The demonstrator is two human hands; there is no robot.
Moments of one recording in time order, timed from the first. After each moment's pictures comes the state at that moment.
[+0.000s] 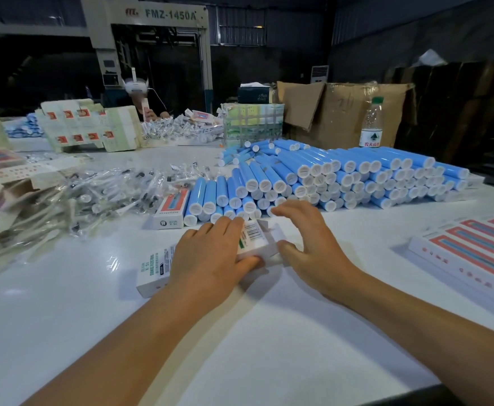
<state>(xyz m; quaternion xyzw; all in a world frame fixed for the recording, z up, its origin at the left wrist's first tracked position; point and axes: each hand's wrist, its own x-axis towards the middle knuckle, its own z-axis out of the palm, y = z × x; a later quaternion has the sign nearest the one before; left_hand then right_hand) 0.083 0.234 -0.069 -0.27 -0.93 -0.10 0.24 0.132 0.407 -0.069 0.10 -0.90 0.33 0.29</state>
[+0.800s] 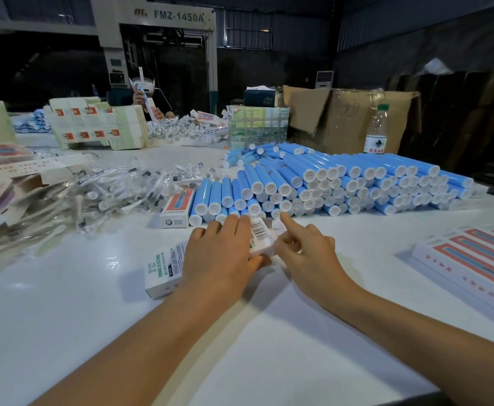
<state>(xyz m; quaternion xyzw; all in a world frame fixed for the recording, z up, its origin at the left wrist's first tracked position) 0.088 0.242 -0.071 -0.25 -0.92 -0.07 0.30 0.135 0.385 -0.069 -0.01 -0.91 0.34 0.25</state>
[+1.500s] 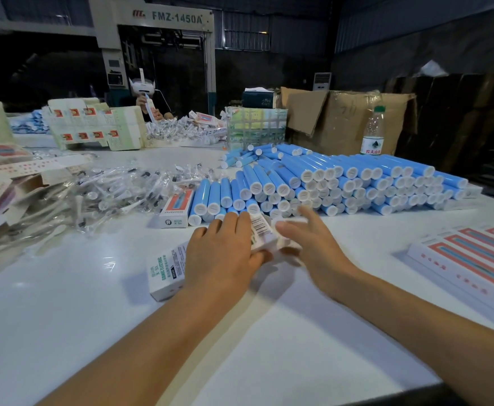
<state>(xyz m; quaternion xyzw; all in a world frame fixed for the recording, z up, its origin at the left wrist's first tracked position) 0.093 0.244 -0.069 -0.24 -0.92 -0.09 0.30 0.128 0.396 -0.061 -0.05 -0.71 0.69 0.14</state>
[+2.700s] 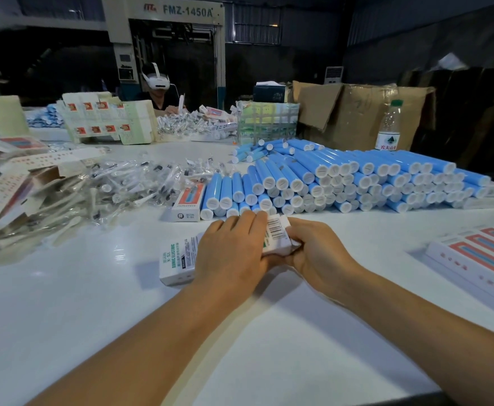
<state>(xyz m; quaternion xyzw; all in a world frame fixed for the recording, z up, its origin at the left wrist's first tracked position) 0.098 0.238 -0.069 -0.29 -0.87 -0.10 0.38 0.127 0.371 -0.057 -0.03 -0.60 0.80 0.04</state>
